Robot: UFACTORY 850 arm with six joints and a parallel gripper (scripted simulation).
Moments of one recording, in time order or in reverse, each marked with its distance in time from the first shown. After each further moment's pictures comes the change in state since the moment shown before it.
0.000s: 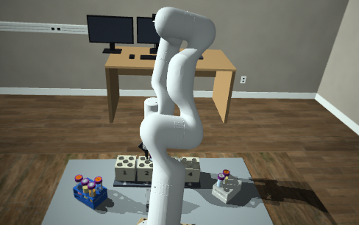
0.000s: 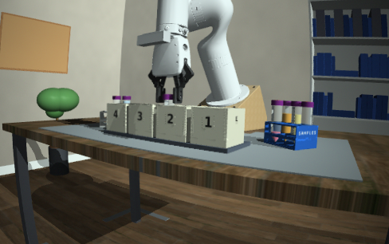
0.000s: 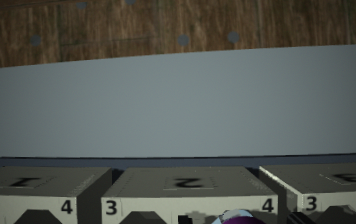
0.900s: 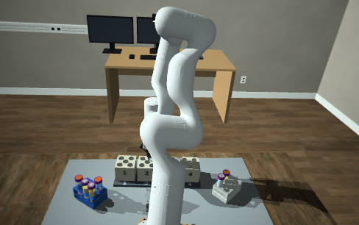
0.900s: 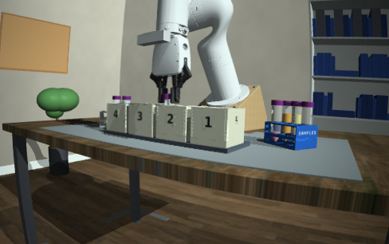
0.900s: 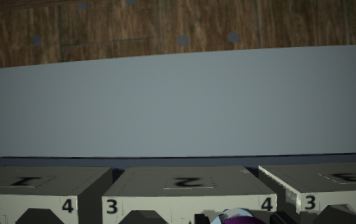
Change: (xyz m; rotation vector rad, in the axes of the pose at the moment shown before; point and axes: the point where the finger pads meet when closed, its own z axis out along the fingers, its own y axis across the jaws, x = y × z) arm 0.000 0.000 -0.002 0.000 0.000 0.000
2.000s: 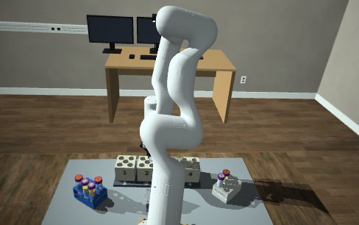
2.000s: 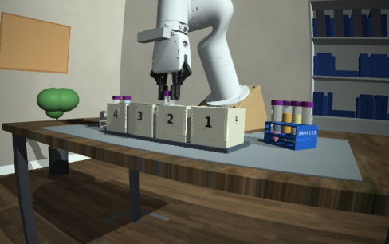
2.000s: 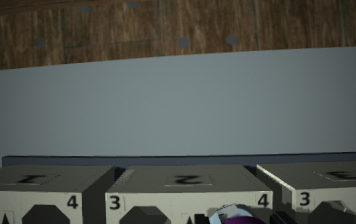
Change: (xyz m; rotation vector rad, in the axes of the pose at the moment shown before) arm 0.000 0.000 -0.007 0.001 0.002 0.000
